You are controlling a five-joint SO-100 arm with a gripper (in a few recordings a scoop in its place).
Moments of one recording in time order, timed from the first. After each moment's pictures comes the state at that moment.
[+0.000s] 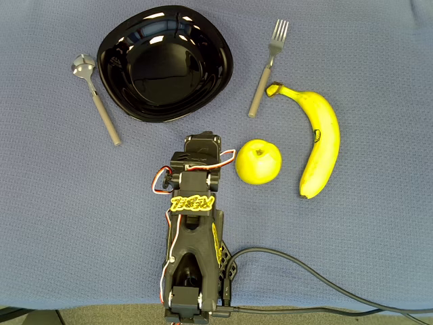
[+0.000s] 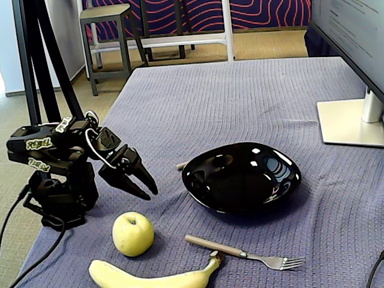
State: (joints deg) arm -1.7 169.2 165.8 49.5 -2.3
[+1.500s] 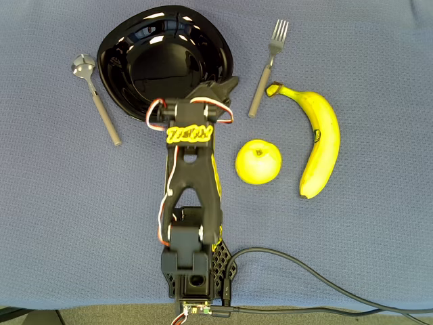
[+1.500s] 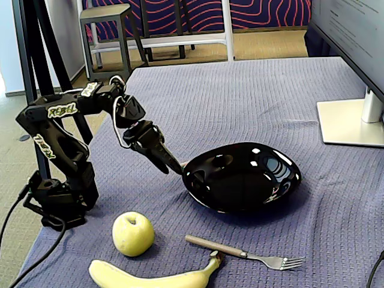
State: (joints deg) arm -2.2 125.5 119.7 63.2 49.9
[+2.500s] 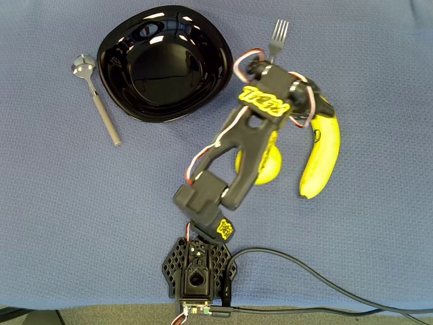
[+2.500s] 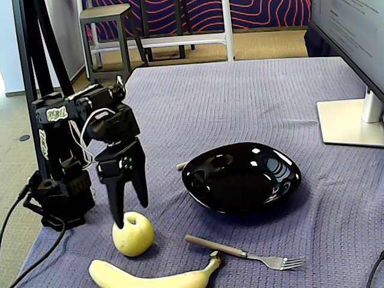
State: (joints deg) arm 32.3 96.5 79.2 85.0 66.2
